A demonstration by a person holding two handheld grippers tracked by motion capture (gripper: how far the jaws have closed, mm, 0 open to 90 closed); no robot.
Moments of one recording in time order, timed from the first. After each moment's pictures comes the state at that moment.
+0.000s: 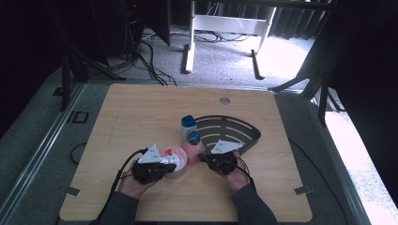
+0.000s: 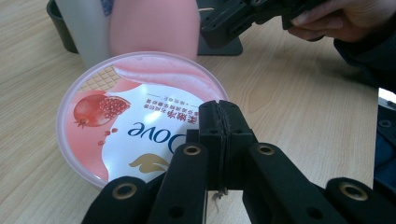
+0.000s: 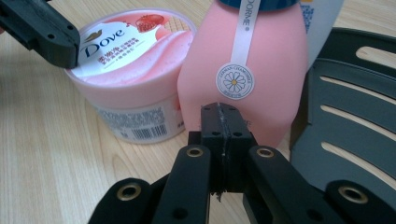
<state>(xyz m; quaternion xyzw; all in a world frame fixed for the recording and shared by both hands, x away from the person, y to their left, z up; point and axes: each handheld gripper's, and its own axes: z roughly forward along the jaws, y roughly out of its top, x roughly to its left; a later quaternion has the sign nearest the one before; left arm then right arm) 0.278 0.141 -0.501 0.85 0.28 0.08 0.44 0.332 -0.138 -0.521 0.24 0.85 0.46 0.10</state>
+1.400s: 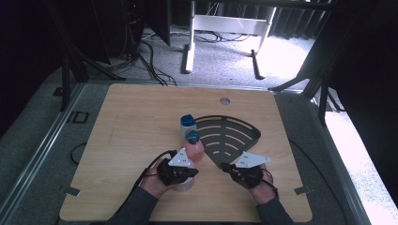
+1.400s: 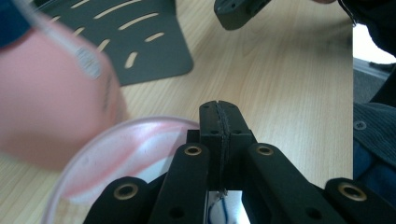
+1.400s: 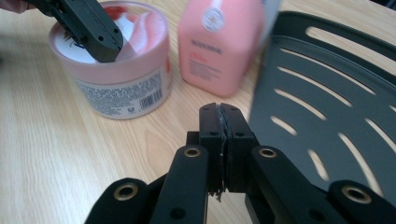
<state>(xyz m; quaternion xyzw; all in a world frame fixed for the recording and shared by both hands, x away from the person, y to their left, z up) 0.282 0.063 -0.492 0.89 0.19 0.06 0.41 0.286 -0.212 -0.503 0.24 0.85 0.44 0.15</state>
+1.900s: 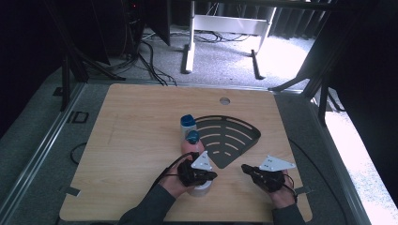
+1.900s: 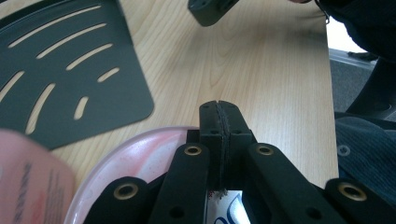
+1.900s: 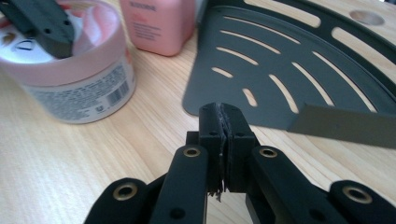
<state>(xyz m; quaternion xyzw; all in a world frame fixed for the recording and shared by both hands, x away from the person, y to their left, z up) 0.285 0.011 -0.491 0.90 0.14 0.05 0.41 0.281 -0.272 -0.513 0.30 0.83 0.43 0.17</state>
